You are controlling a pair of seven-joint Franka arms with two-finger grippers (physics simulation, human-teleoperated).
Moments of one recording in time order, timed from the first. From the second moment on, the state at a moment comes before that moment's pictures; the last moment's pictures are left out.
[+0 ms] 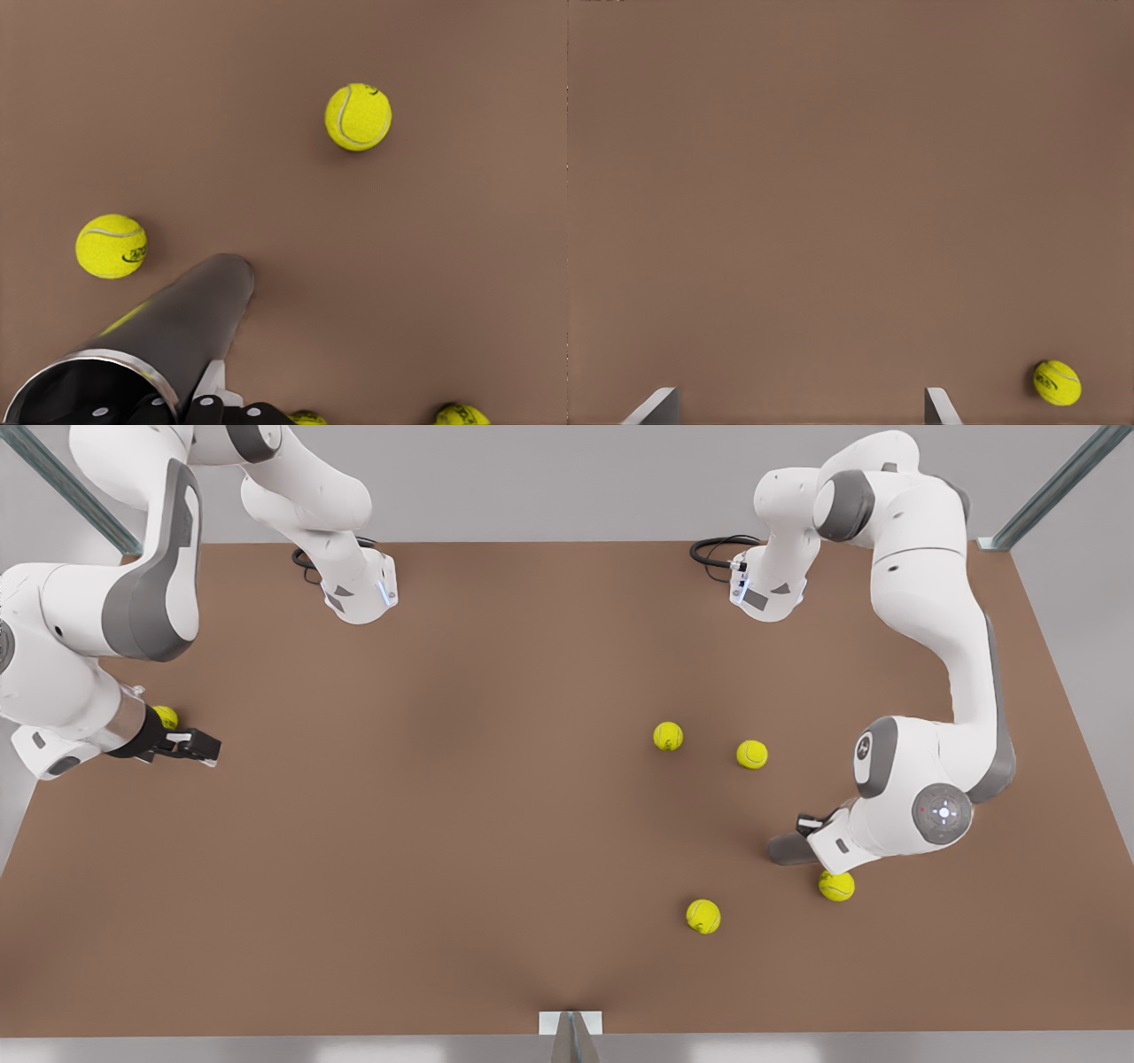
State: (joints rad) left arm -0.07 0.62 -0.08 -1.24 0.02 1.71 0.12; right arm -0.10 0.23 0.10 -1.36 -0.09 1.52 0.04
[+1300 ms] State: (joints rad) left arm -0.08 0.59 -0.09 -1.23 0.01 1.67 0.11; right arm -0.08 0.24 0.10 -1.35 -0.11 1.50 0.03
